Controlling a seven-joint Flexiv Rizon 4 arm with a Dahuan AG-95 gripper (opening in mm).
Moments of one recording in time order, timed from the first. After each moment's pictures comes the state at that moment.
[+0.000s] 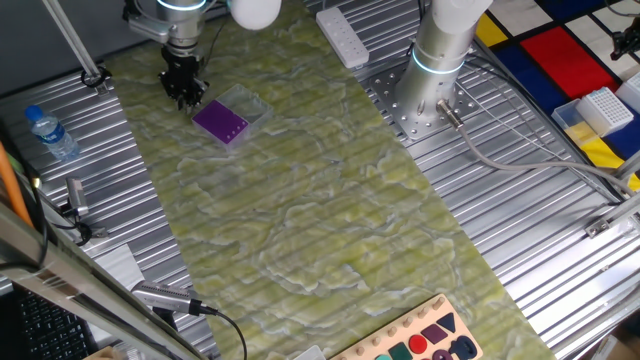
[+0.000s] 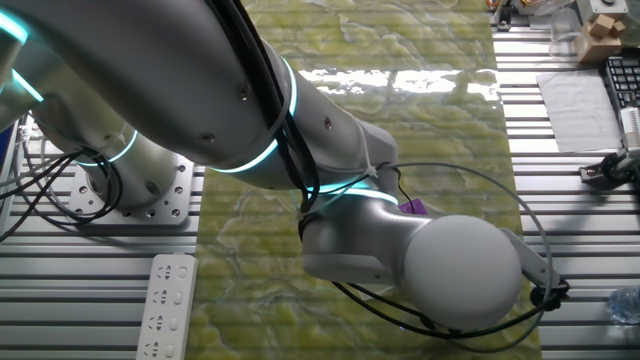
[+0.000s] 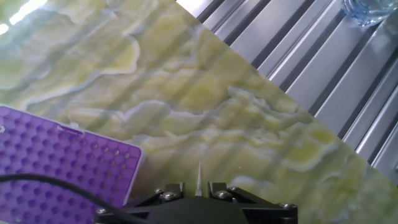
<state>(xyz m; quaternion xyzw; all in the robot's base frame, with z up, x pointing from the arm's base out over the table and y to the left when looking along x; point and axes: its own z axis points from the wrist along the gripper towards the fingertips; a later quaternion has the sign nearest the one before) 0.585 -0.244 0.014 -0.36 0.92 -0.01 0.13</state>
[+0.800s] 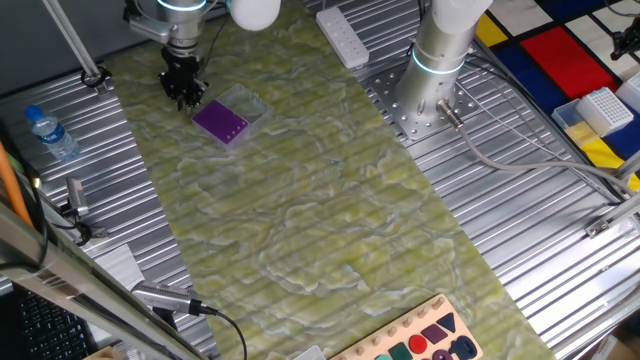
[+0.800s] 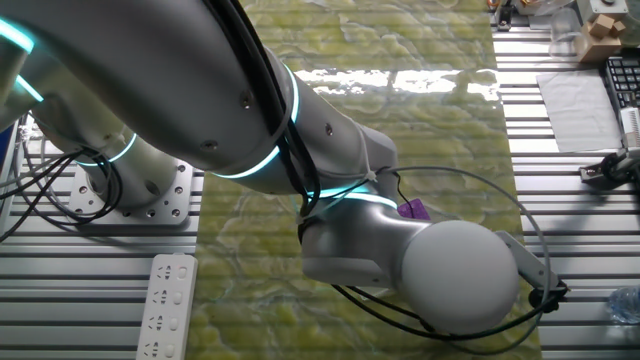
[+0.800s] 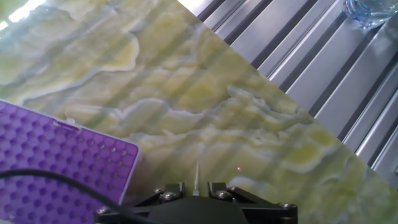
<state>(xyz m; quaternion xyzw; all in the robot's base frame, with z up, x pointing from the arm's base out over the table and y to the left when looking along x) 0.586 -0.245 0.011 -0.36 0.92 -0.01 0.14</state>
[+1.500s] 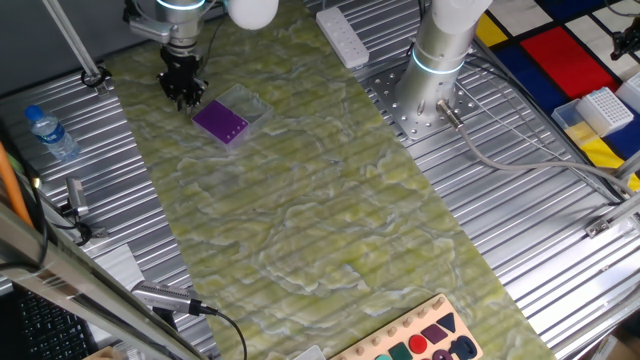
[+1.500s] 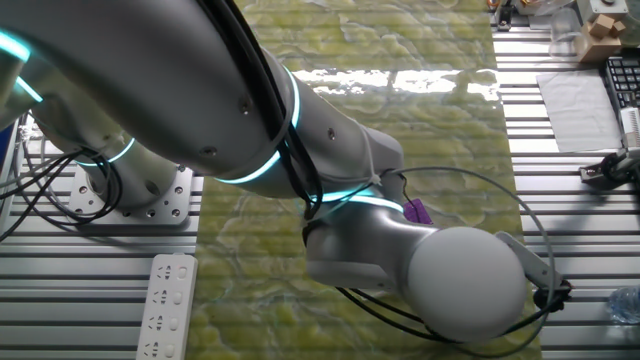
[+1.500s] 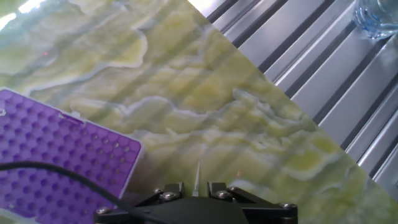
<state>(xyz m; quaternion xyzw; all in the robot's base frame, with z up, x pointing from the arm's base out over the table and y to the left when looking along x) 0.590 -0.245 0.011 -0.39 0.91 0.00 0.14</state>
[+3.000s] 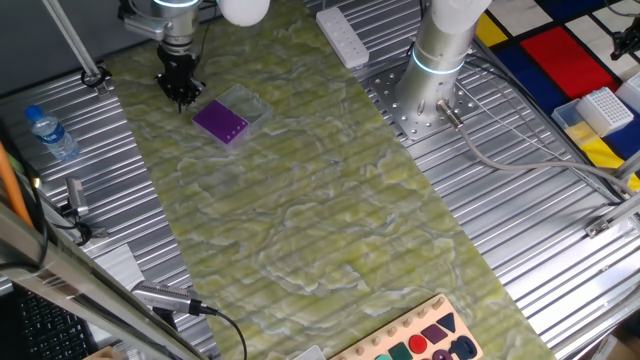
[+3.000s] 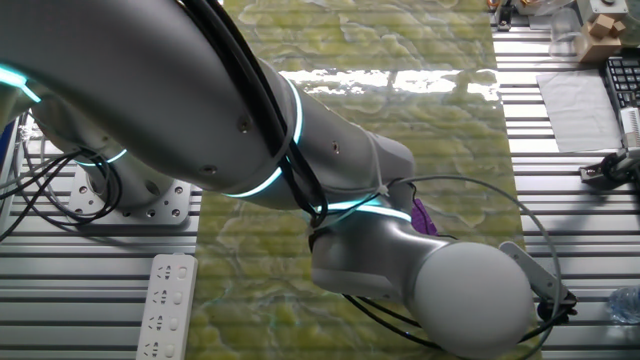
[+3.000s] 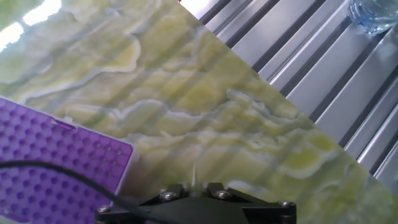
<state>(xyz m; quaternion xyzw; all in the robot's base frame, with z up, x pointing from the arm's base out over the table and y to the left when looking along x) 0.592 -0.247 0.010 -0.38 0.92 0.01 0.14</state>
